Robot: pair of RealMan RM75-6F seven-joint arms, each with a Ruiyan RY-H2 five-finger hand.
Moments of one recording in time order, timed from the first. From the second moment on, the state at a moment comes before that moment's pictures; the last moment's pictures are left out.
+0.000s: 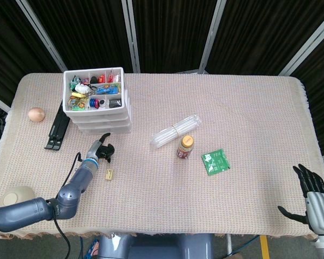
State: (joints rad) left arm -0.82 -1.59 -0.46 -1.46 -0.03 0.76 -0.02; right arm -0.02 -1.04 0.02 -1.77 -1.50 1.51 0.09
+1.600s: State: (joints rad) left arm -0.79 -1.68 -0.46 -1.37 0.10 0.70 -0.11; right arm -0.03 -1.04 0.02 -1.78 -1.50 1.52 0.08
